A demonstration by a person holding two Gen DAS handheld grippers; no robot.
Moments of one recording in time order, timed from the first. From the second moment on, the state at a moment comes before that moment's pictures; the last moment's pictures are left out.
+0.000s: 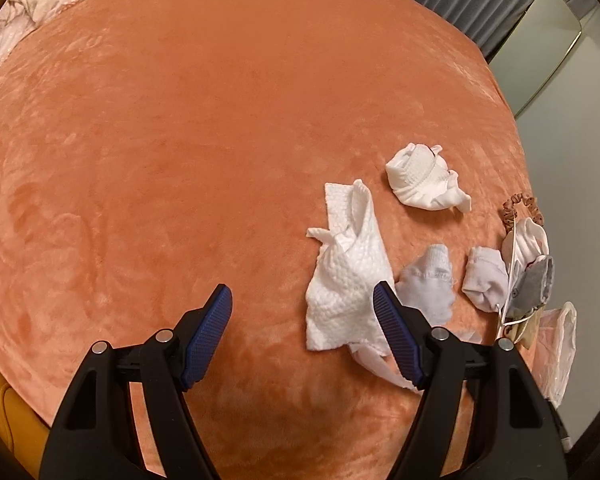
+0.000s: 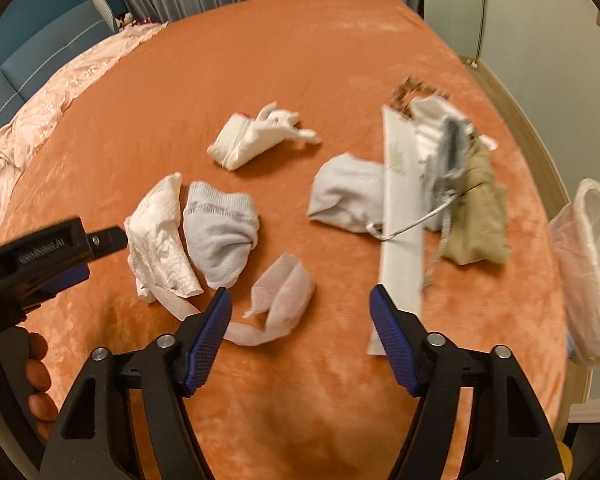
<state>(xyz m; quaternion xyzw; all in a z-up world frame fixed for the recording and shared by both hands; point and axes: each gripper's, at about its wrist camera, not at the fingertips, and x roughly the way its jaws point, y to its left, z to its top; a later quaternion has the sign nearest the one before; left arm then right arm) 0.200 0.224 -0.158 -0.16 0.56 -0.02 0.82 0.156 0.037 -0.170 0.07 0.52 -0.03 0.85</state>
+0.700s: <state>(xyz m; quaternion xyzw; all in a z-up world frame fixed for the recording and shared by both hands) 0.198 0.214 -0.132 -0.17 0.54 -0.07 0.82 0.149 0.035 -0.141 0.09 0.50 -0.01 0.86</state>
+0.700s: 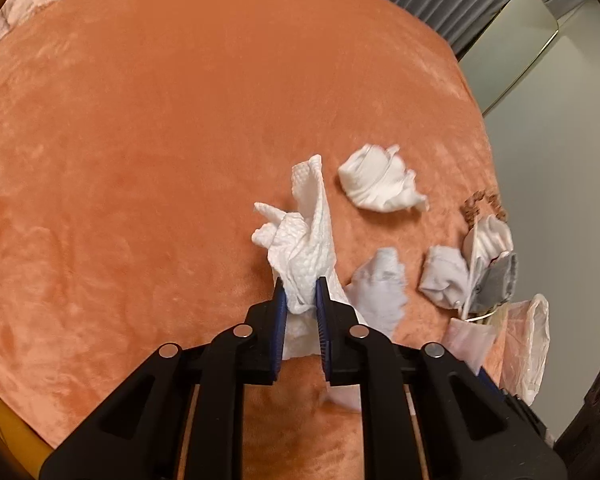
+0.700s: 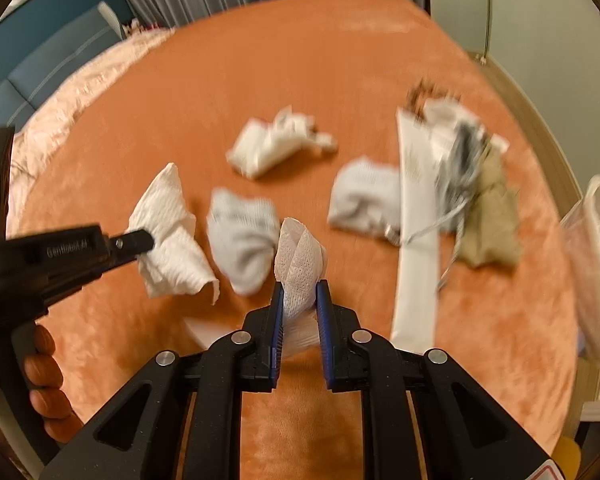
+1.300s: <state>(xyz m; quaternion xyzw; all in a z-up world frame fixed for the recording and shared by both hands) 0.158 0.081 0.067 -0.10 0.39 -0.17 0.90 0.110 -0.082 0.066 0.10 0.30 -0.04 0.95</state>
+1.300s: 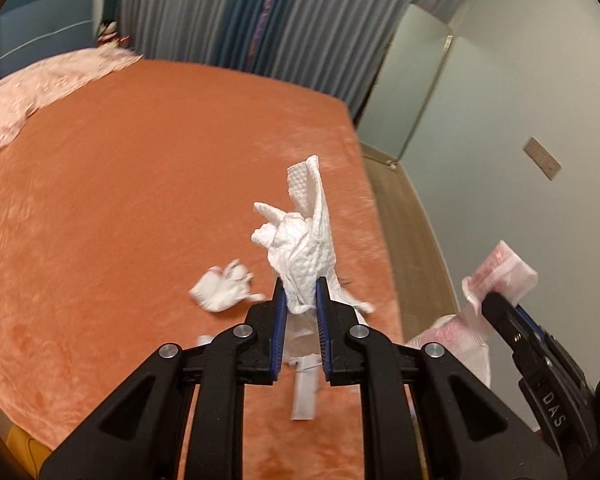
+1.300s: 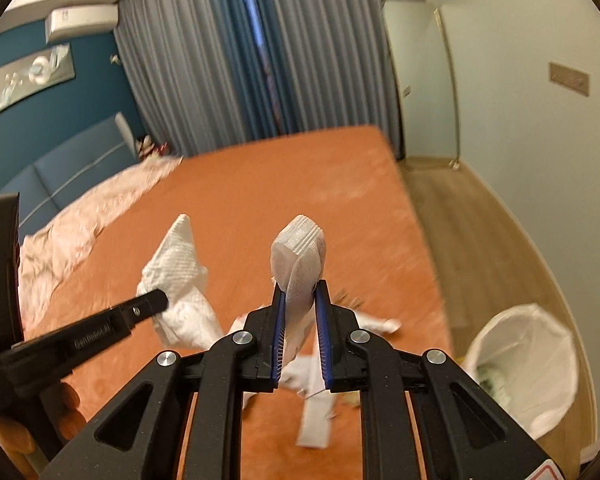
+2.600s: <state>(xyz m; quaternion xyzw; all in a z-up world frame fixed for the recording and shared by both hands) 0.076 -0.218 0.026 0.03 0.43 -0.35 0.83 0.009 -0.320 0.024 0.16 0.31 -0.22 0.91</state>
